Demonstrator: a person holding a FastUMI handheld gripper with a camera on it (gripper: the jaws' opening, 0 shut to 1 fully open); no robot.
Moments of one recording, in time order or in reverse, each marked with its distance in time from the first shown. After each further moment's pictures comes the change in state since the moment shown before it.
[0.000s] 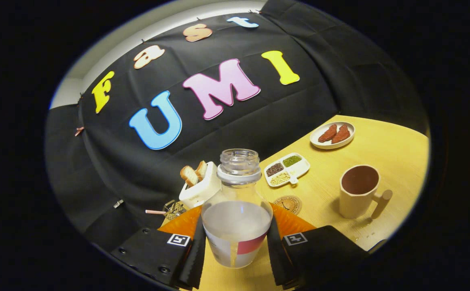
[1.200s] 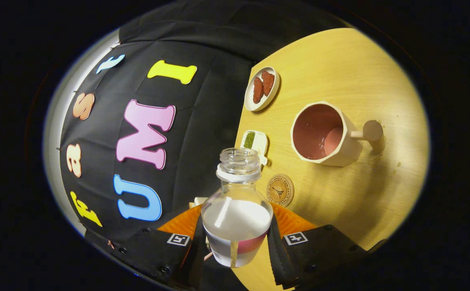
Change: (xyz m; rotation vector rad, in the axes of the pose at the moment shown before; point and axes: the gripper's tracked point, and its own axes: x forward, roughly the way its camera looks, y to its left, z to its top) arm 0.037 -0.073 0.012 0.835 0.054 -0.169
